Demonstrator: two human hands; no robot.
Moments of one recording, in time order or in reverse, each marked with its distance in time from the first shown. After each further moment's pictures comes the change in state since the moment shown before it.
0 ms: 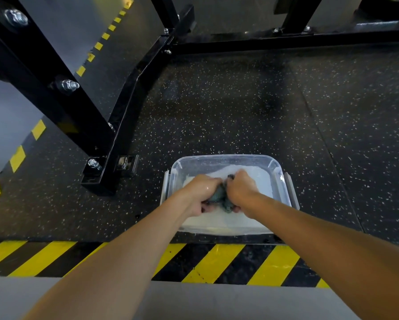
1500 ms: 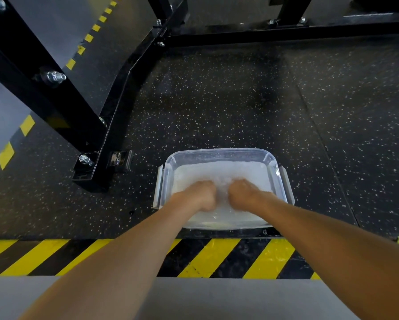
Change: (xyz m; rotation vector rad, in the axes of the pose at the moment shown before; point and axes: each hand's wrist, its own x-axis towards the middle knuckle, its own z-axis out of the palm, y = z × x) left_hand 0.023 -0.016 0.007 1.155 -0.013 0.169; right_hand -0.003 0.018 -0.011 -0.513 -0.219 -0.124
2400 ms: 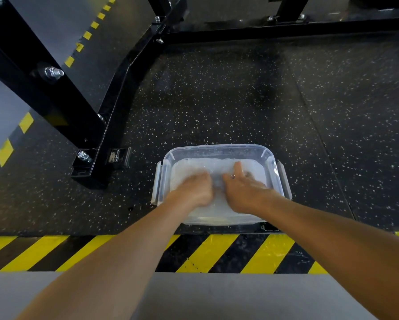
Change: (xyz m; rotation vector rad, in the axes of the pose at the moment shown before) left_hand -0.012 0.000 -0.003 0.025 0.129 -0.050; right_hand -0.008 0.011 0.002 -0.293 0.048 -0.133
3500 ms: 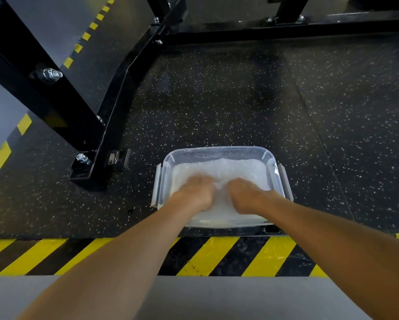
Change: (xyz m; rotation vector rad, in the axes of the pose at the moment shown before) left_hand -0.004 0.003 -0.001 0.098 -0.016 0.037; right_hand 0.005 0.000 0.000 0.055 -0.041 -0.025
